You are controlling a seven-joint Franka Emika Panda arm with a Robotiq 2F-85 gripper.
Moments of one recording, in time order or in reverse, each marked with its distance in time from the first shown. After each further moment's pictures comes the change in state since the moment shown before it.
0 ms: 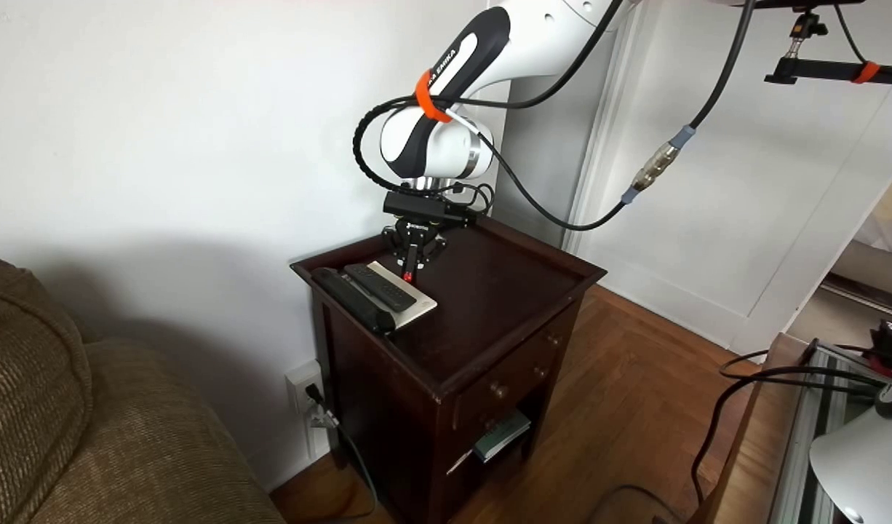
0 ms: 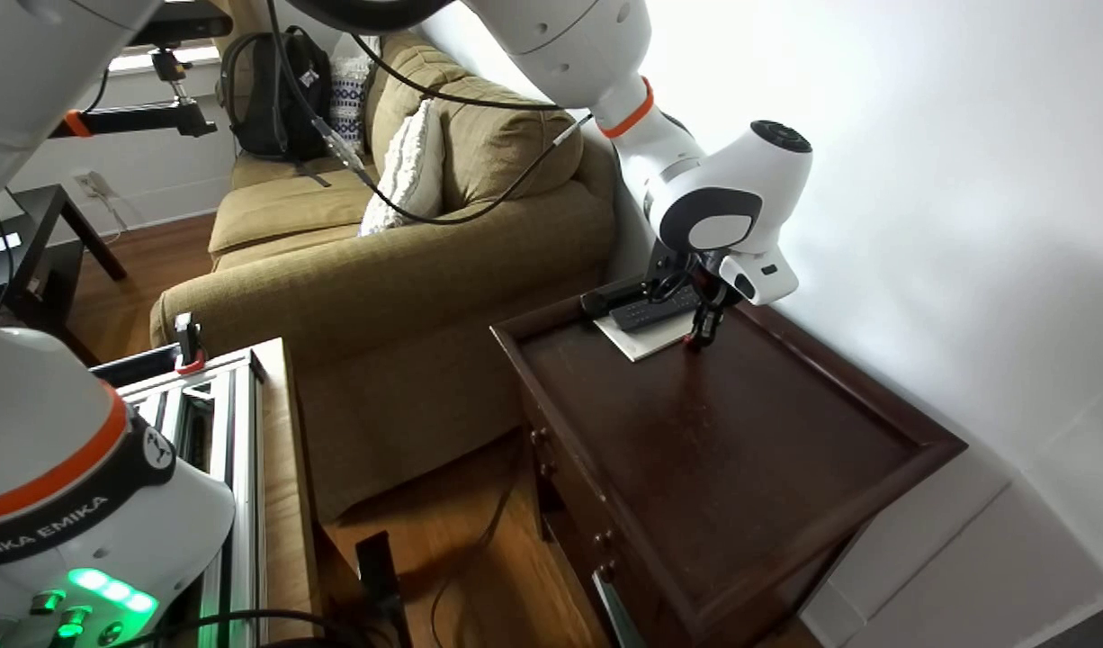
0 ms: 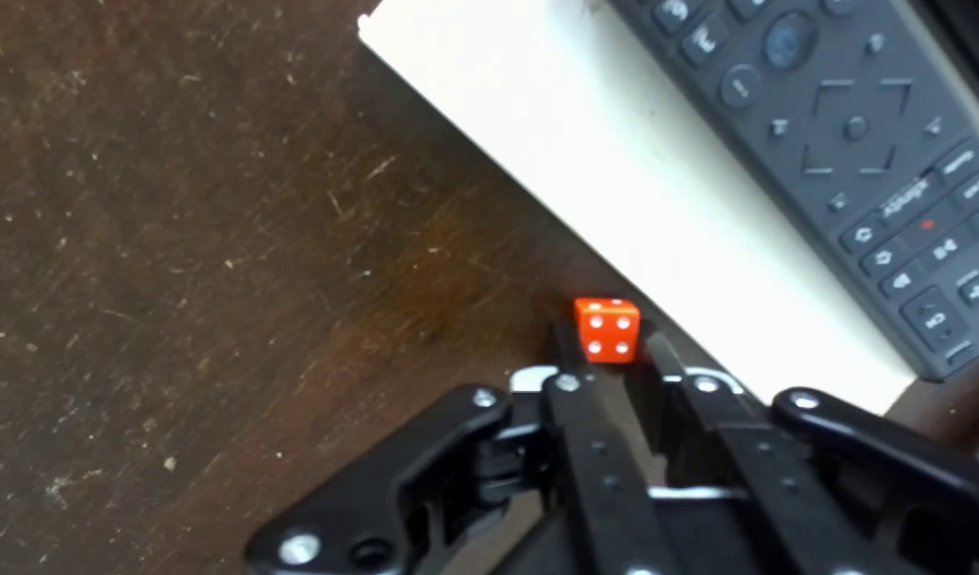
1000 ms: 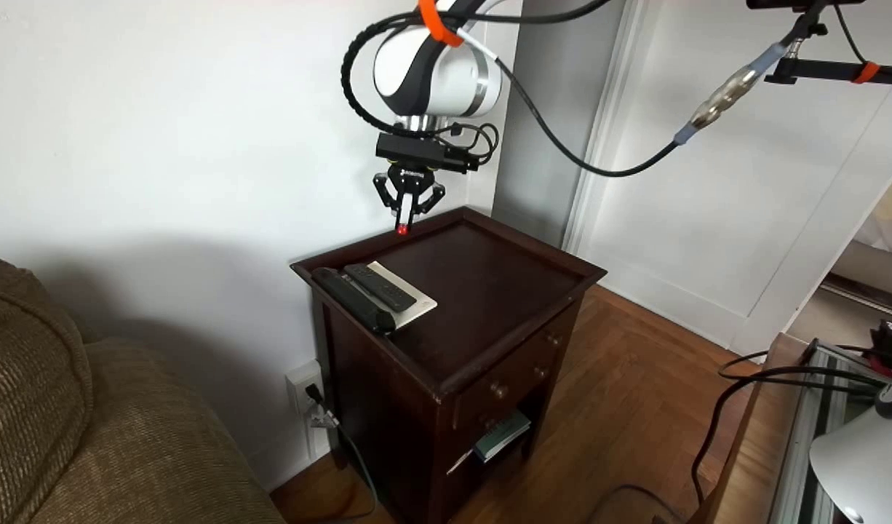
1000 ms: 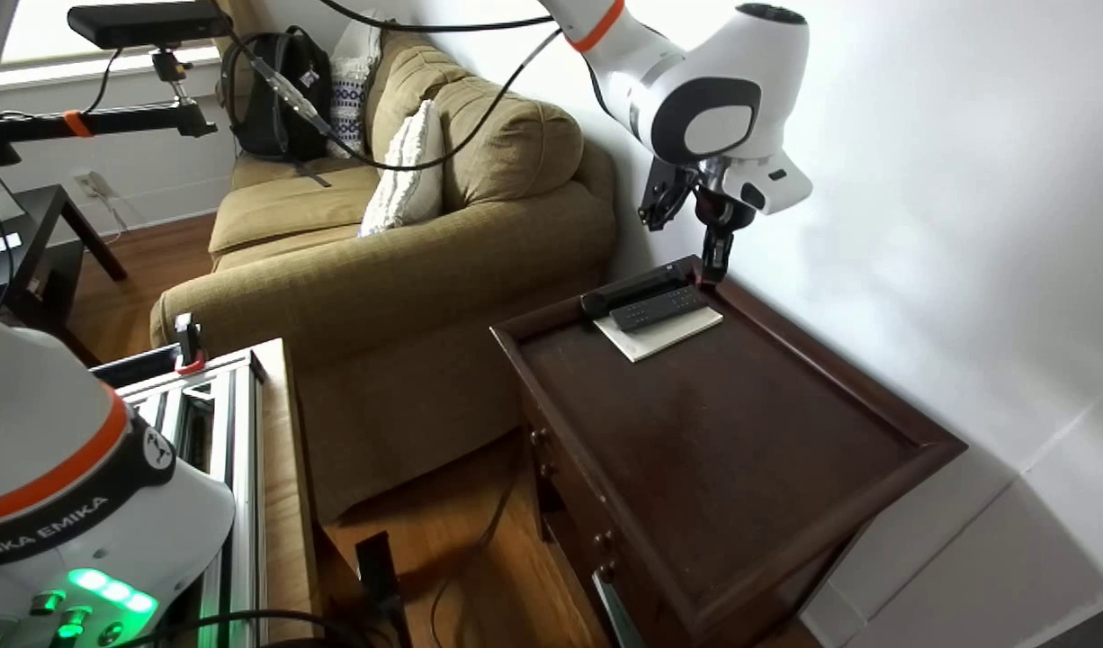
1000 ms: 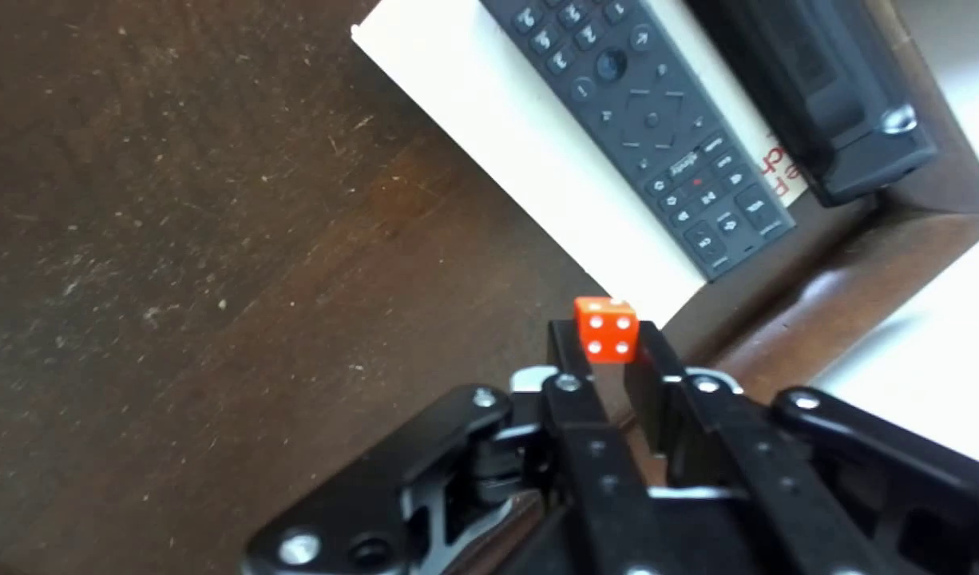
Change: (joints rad) arm 0.093 -0.249 -0.070 -0.155 -0.058 -0.002 0.027
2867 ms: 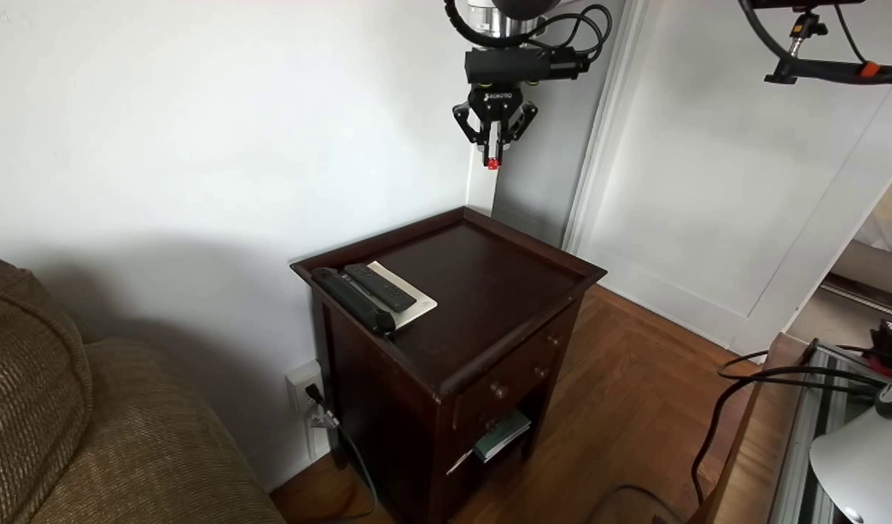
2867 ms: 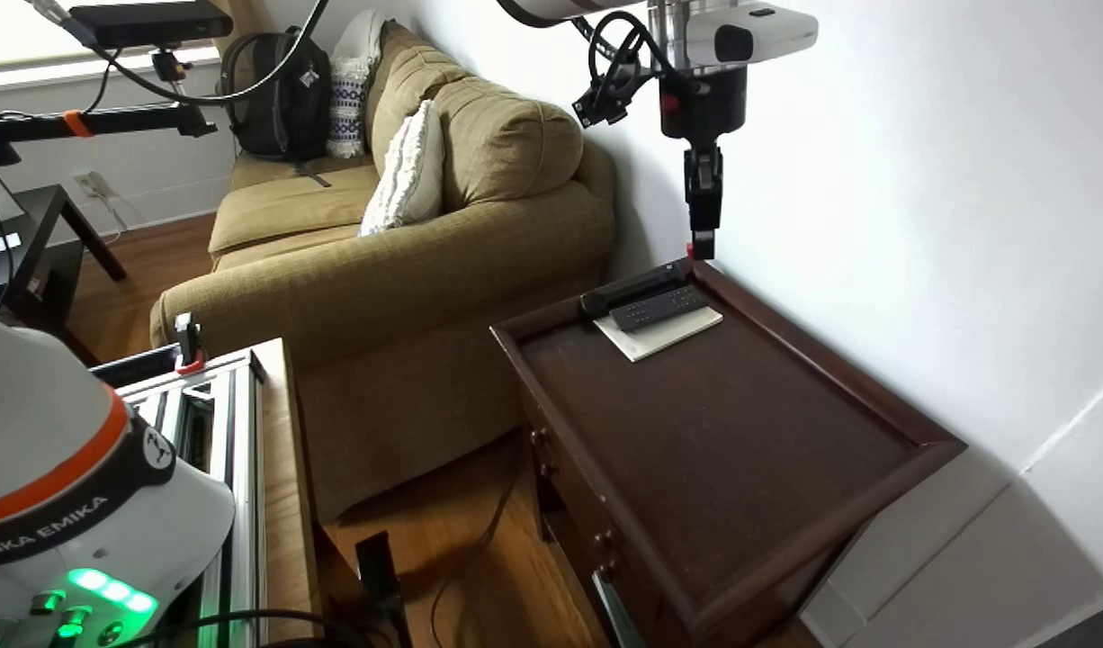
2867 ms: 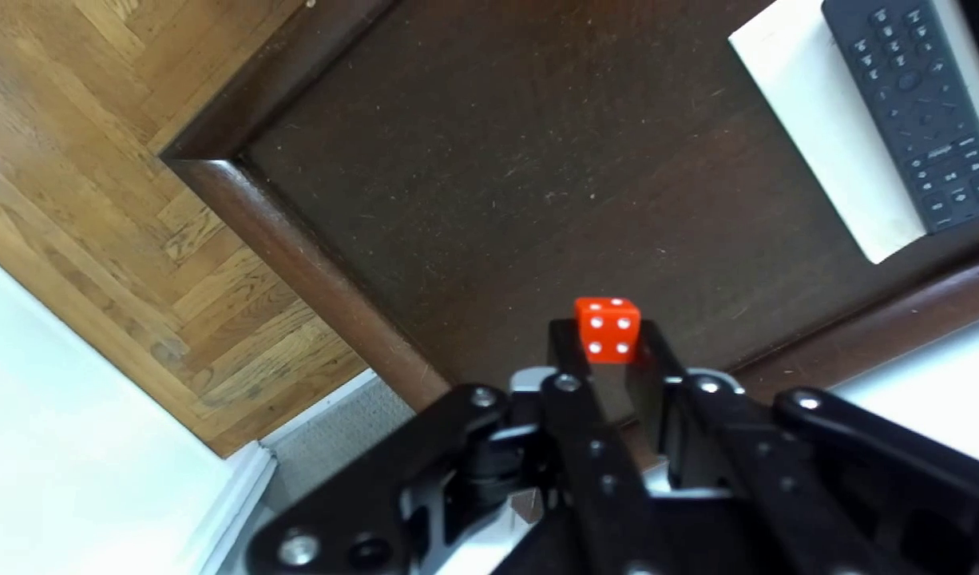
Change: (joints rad) arm -0.005 -0.533 -0.059 -0.440 -0.456 -0.117 0.163
